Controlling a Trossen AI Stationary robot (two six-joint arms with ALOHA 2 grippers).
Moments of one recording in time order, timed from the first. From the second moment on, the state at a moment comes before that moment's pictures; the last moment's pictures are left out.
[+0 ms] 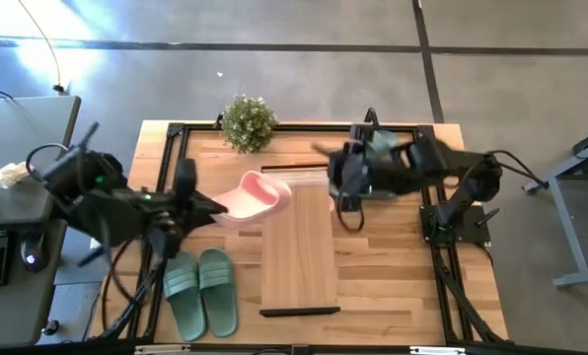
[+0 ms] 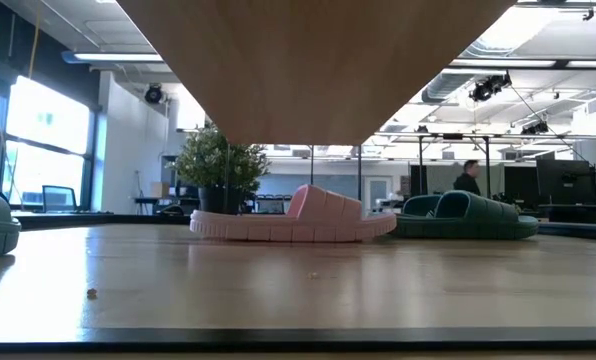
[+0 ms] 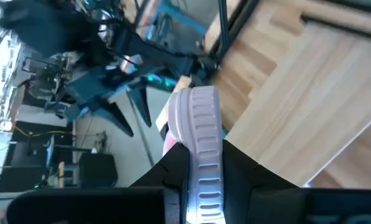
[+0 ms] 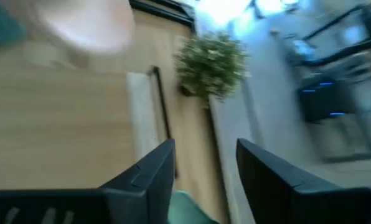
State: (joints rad) left arm -0.60 1.56 2.34 -1.46 -0.73 0.61; right arm 0.23 1.73 2.26 -1.42 0.67 -0.07
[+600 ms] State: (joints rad) left arm -0.48 1.52 2.34 -1.10 -0.27 0.79; right arm 0.58 1.49 1.70 -1.26 1.07 0.40
